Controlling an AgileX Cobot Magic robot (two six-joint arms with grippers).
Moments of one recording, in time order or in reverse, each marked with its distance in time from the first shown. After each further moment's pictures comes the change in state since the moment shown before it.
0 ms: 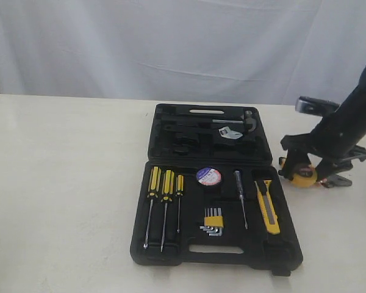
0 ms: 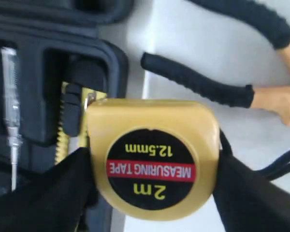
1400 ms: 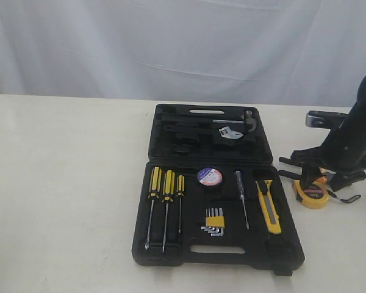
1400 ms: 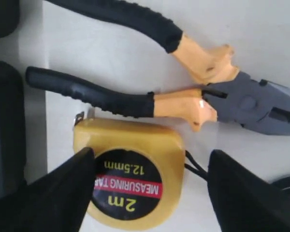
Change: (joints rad) left arm 0.000 0.000 0.000 0.000 0.000 0.000; right arm -0.011 0.061 0.028 -0.212 -0.118 0.162
